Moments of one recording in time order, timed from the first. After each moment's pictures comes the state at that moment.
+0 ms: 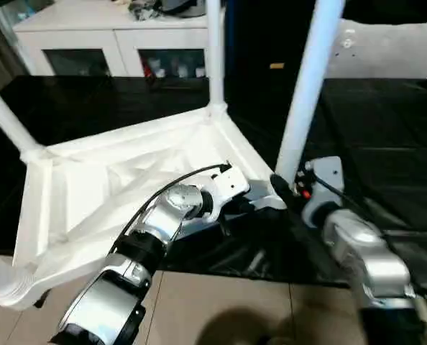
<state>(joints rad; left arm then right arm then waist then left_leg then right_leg) -0.71 0.09 -0.32 0.77 0.13 0.08 -0.87 -0.20 -0.21 -0.03 -0.06 0.13 0.47 0.42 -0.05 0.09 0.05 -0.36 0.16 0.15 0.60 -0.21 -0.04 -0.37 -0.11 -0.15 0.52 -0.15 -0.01</state>
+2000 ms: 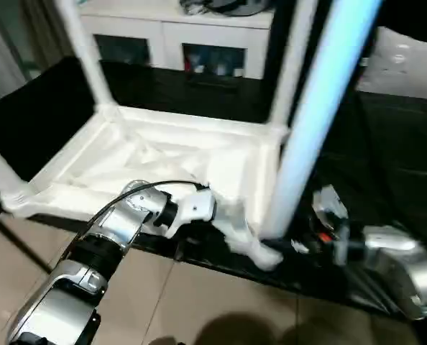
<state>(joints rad) -0.63 0.28 -0.36 0.65 0.08 -0.01 -1.24 -0.16 -0.38 0.03 0.00 0.32 0.46 0.93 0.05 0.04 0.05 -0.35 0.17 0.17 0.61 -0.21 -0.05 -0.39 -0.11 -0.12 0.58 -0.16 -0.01</state>
